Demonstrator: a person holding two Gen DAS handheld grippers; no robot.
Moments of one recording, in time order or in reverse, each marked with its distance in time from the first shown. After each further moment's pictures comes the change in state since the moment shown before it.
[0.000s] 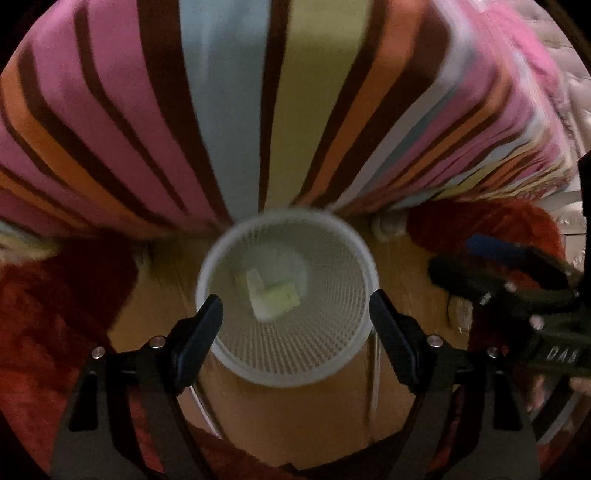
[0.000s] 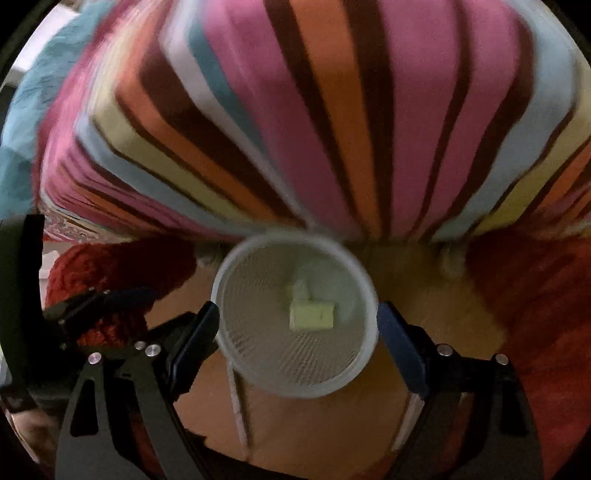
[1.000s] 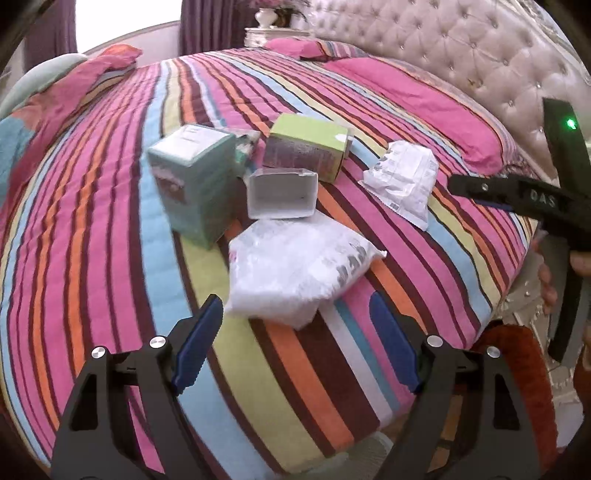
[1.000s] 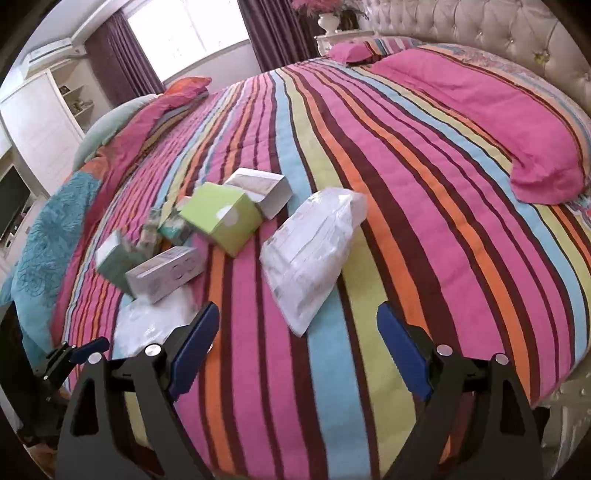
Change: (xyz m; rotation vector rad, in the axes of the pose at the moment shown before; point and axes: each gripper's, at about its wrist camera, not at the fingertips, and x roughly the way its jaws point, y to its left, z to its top) left arm -0.112 -0.042 0.176 0.320 -0.493 0.026; right arm -0.113 -0.088 0.181 0.133 -0.499 -0.040
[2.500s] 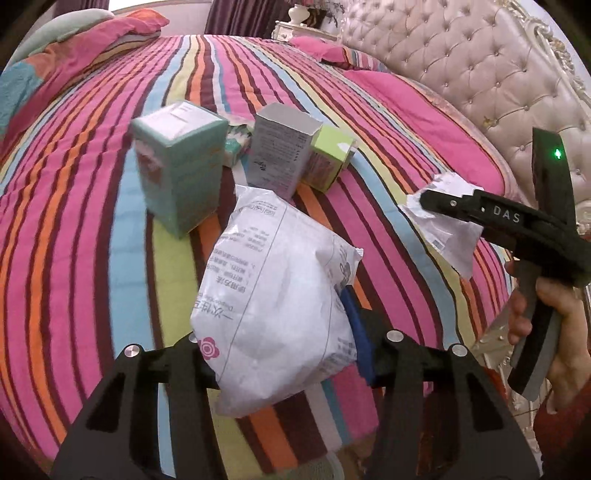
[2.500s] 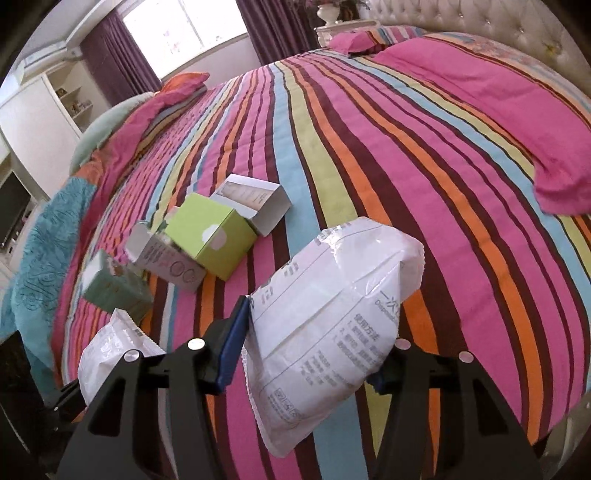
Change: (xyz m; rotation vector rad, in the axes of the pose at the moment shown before) left arm 0.000 -0.004 -0.003 -0.197 -0.018 -0.065; right arm 0.008 -0.005 0.012 0.021 0.019 0.044
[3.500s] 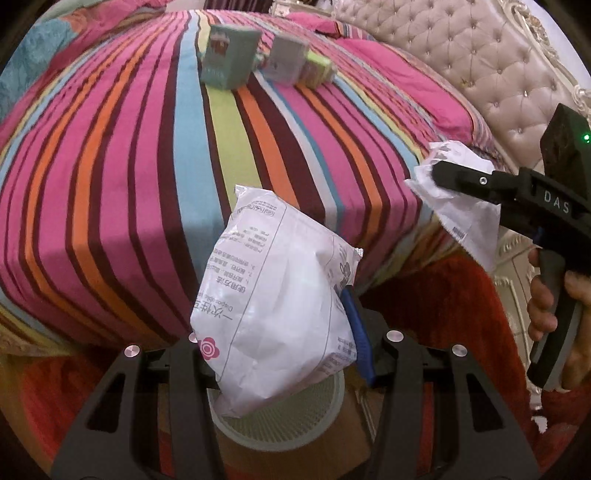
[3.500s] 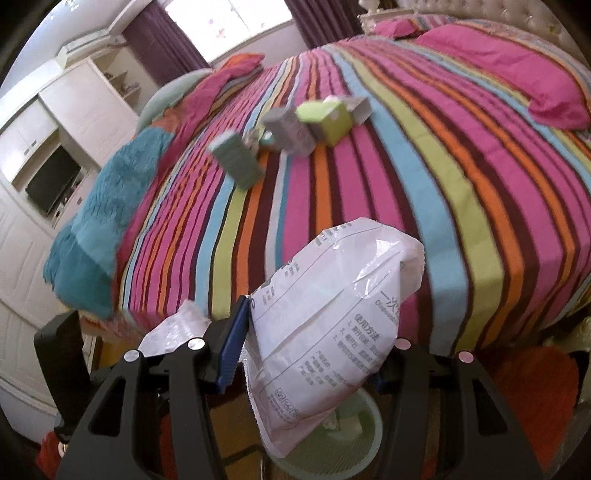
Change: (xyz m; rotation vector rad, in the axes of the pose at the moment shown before) left arm -0.077 0.010 -0.158 0.005 0.121 -0.031; right arm -0.074 0.061 -0.152 -0.072 0.098 0.176
